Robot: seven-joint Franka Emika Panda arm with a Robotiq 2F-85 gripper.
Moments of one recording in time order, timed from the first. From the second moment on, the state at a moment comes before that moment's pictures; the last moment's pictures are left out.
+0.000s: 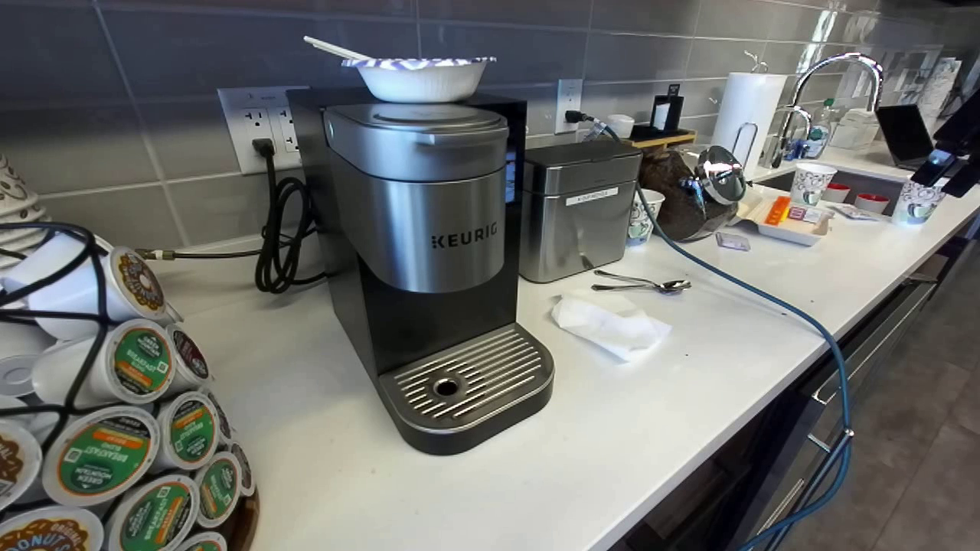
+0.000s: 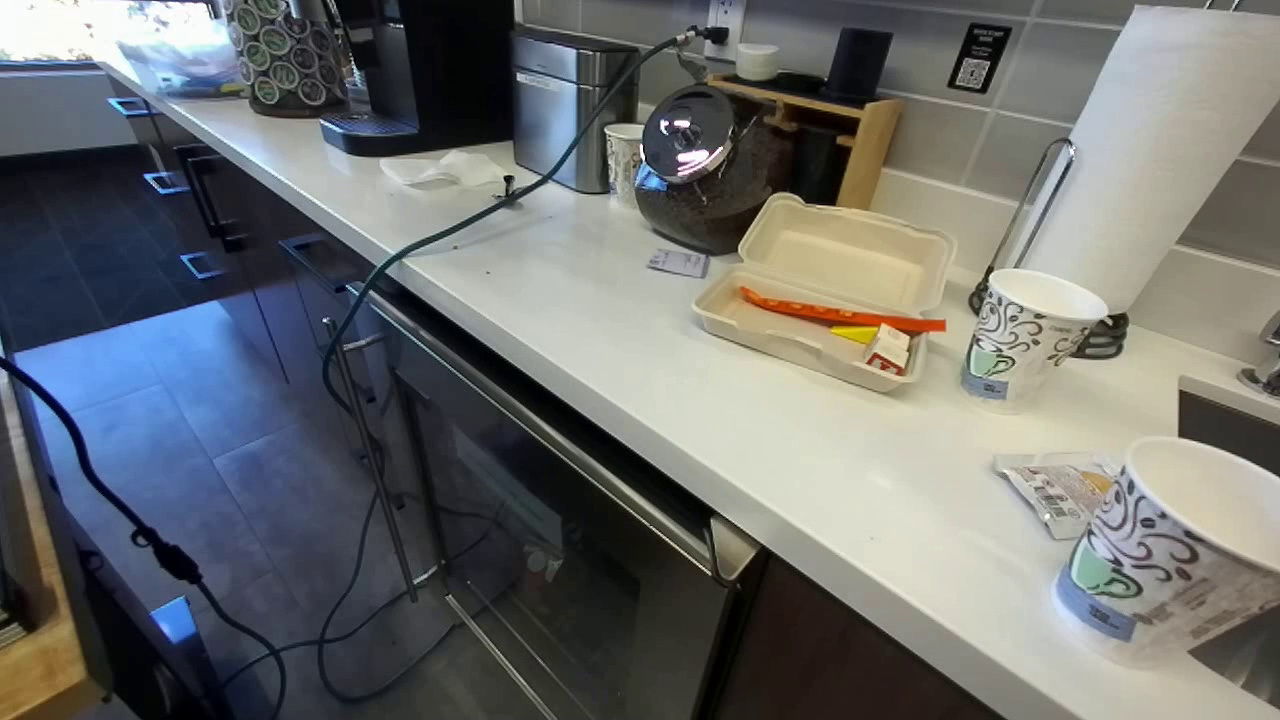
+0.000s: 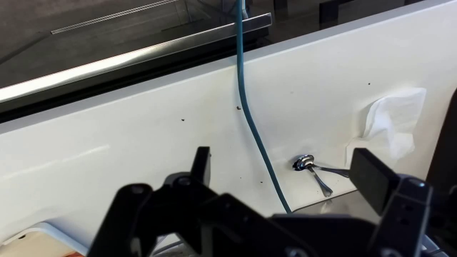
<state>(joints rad) -0.05 -0.46 -0.29 -2.47 0.16 2.20 -0.19</state>
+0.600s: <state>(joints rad) -0.27 -0.32 -0.24 -2.39 -0.15 2.29 -0.06</state>
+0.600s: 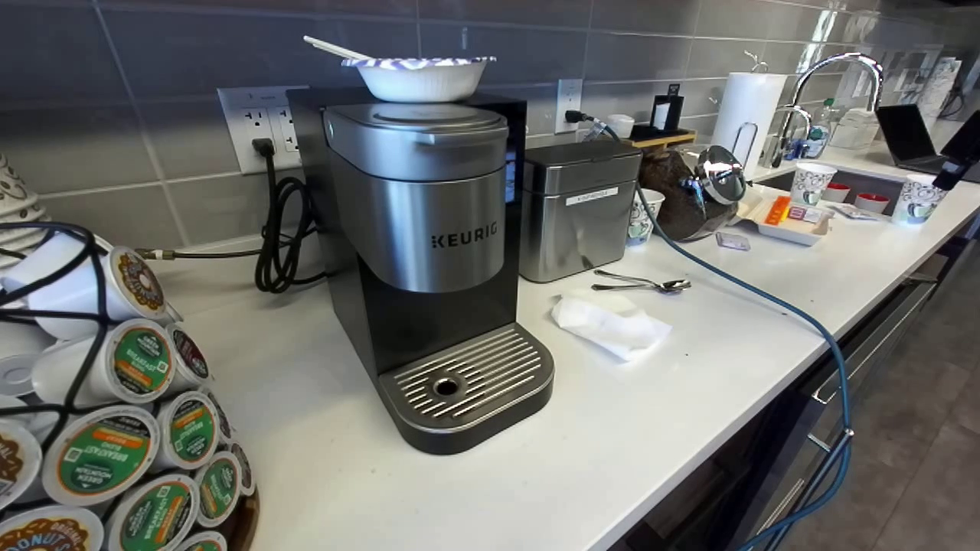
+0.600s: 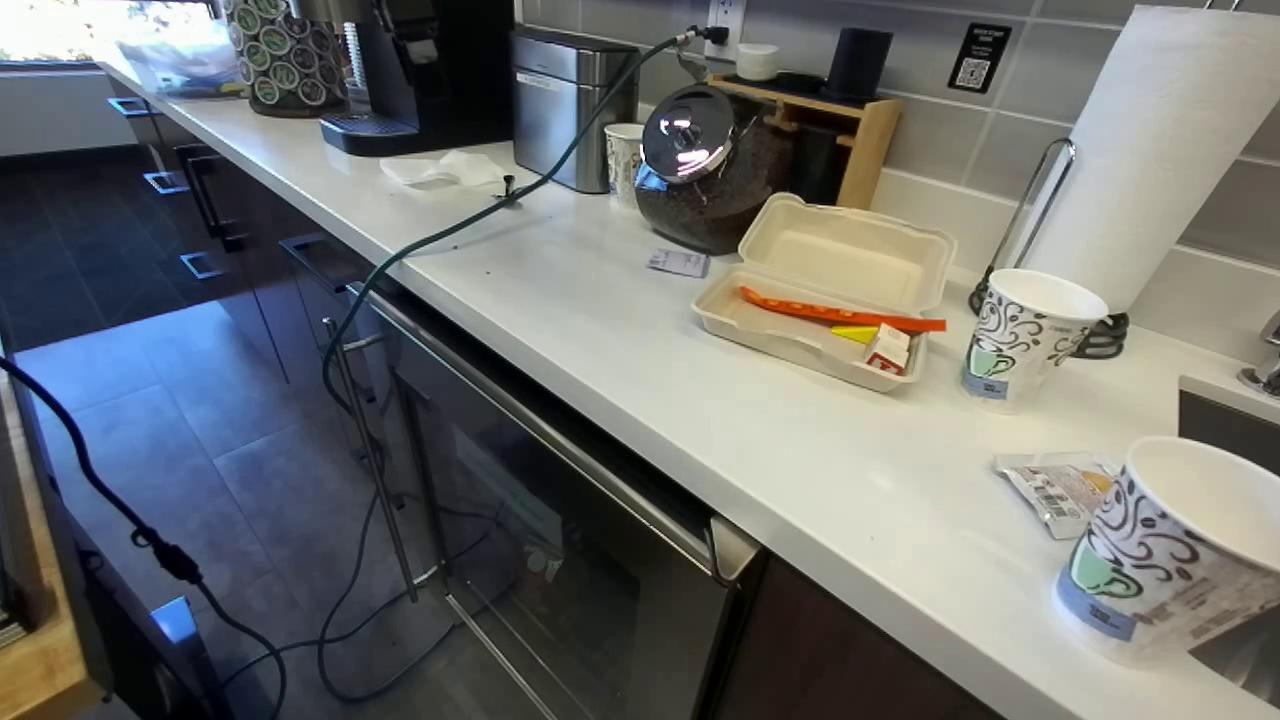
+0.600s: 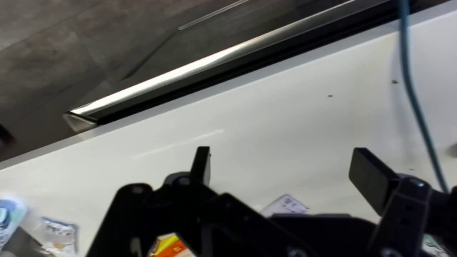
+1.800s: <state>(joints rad) -0.30 0.26 -0.26 -1.88 -0.55 2.34 -0.11</state>
